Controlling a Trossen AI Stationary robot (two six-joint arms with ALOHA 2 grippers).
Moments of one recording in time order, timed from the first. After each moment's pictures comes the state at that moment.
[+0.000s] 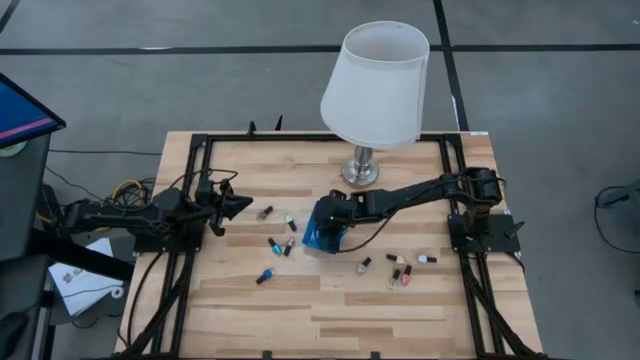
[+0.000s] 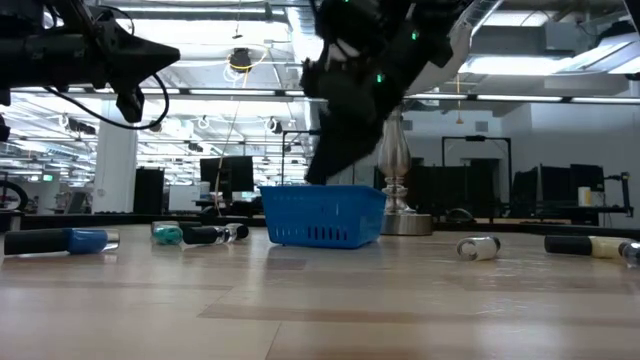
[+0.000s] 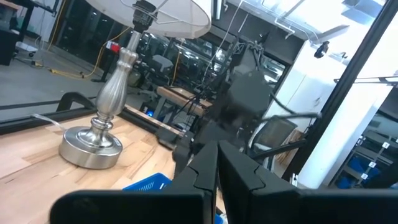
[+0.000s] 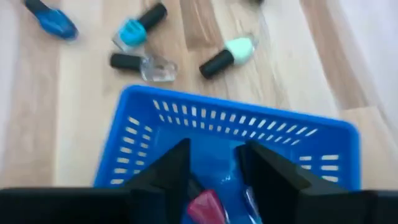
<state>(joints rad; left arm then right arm) 0.03 0.22 0.01 0.39 -0.15 -0.45 0.04 1.88 1.26 -0.29 0.09 0.15</state>
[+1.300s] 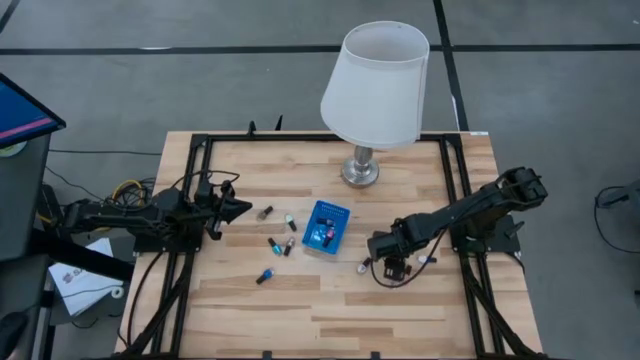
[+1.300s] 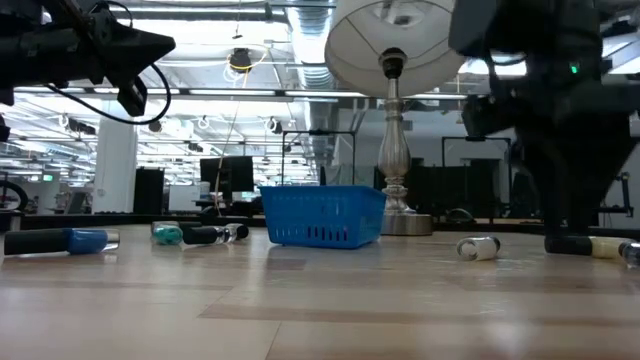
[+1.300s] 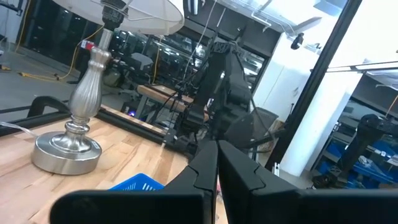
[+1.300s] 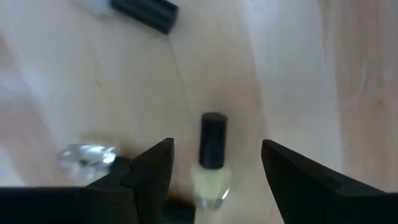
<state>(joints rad) 0.03 0.22 0.01 0.41 -0.05 -0.42 0.29 1.59 0.86 -0.76 0.00 0.55</state>
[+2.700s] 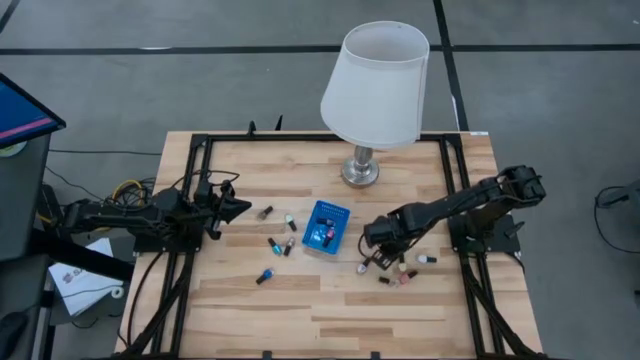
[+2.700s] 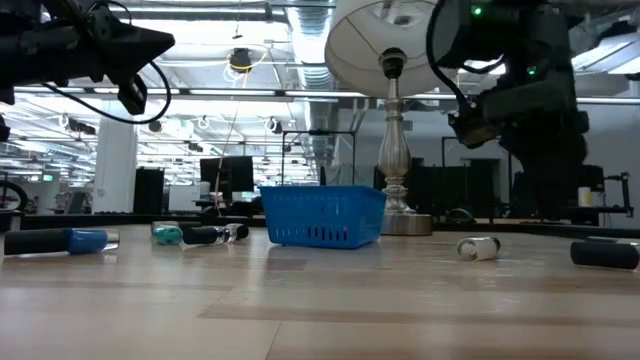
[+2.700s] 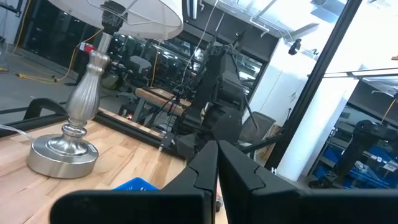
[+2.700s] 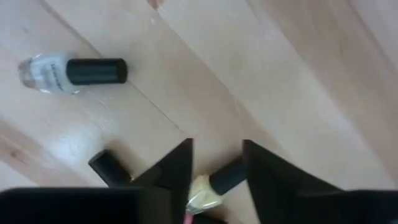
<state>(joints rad) 0.03 0.22 0.01 0.43 -0.05 -0.43 0.21 1.59 0.92 -0.85 -0.07 0.98</state>
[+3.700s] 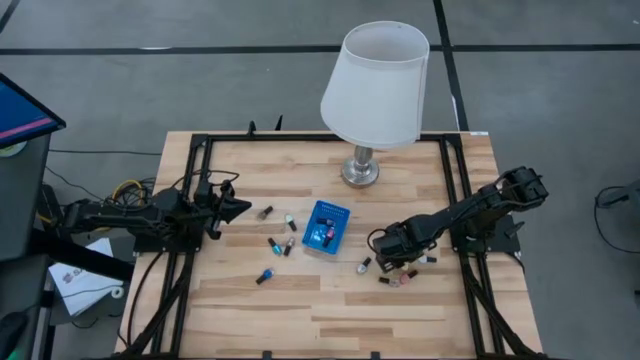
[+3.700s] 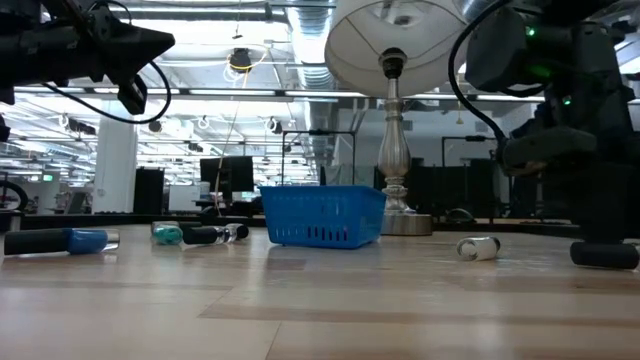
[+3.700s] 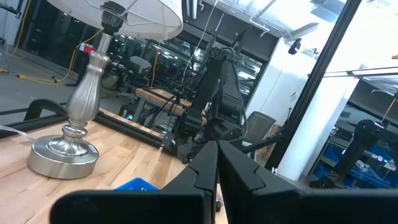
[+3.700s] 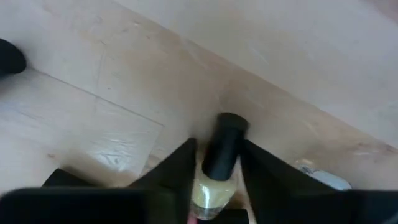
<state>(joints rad) 0.03 0.22 0.01 0.43 -0.05 -0.43 0.29 1.59 0.77 -0.74 -0.11 1.39</state>
